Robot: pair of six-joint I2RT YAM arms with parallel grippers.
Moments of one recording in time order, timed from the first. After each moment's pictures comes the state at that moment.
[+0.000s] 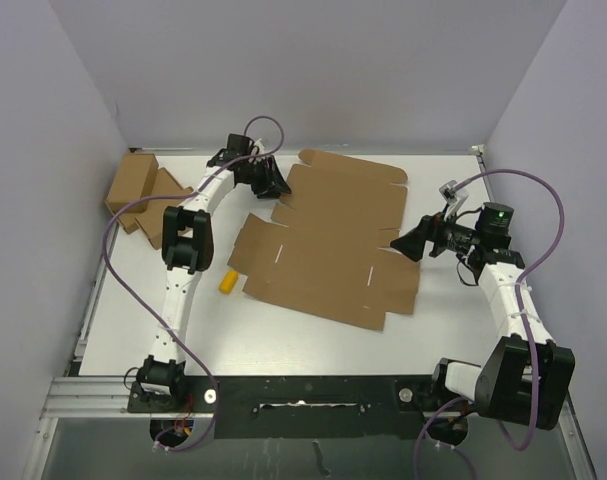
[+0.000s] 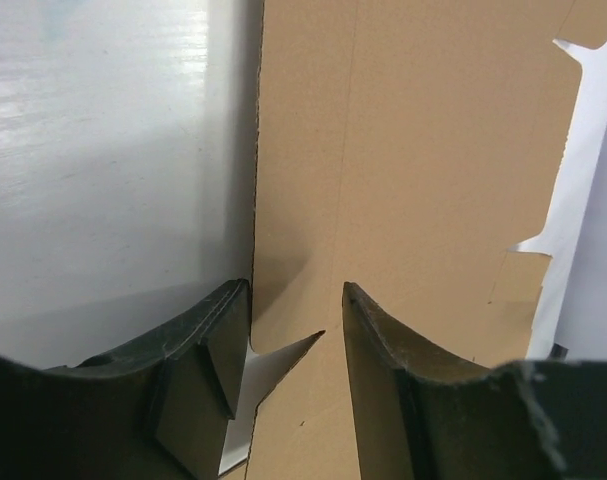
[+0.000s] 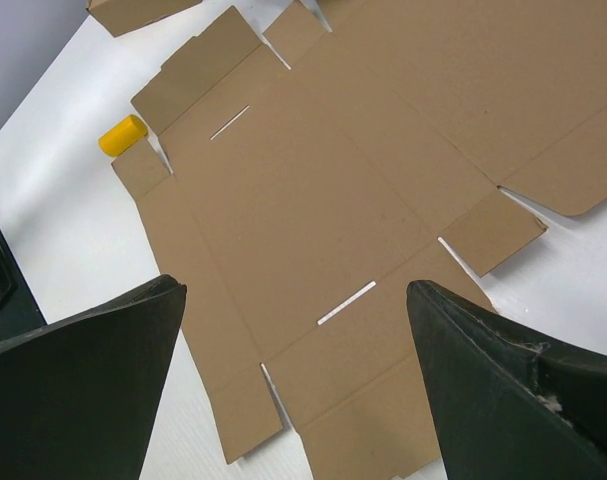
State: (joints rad) left arm -0.23 2.68 2.41 -0.61 0.60 -0.51; right arm -0.21 1.19 0.80 -0.24 -1.01 -0.10
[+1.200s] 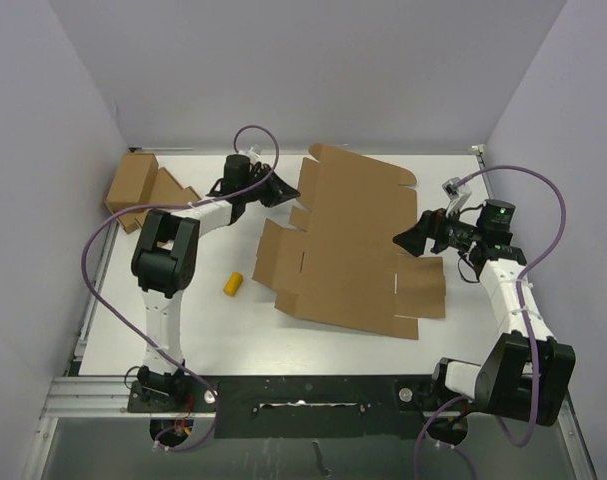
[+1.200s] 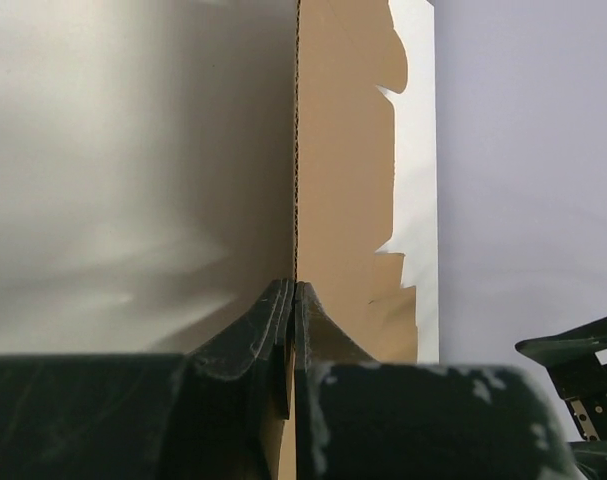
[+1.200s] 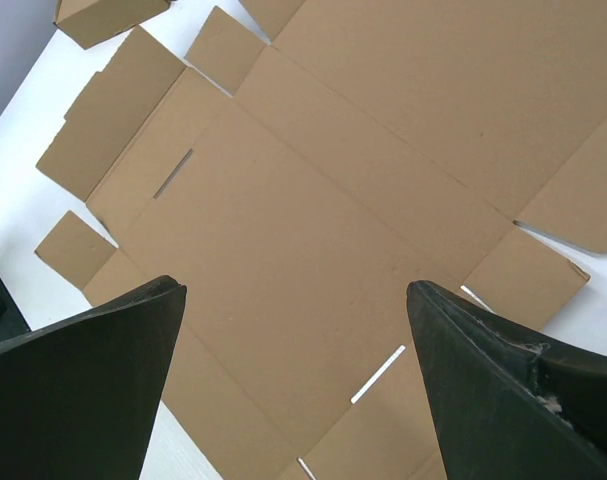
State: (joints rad) left arm -0.32 2.18 1.50 0.24 0.54 -0.94; right arm -0.21 1.20 0.83 -0.26 -0.95 -0.08
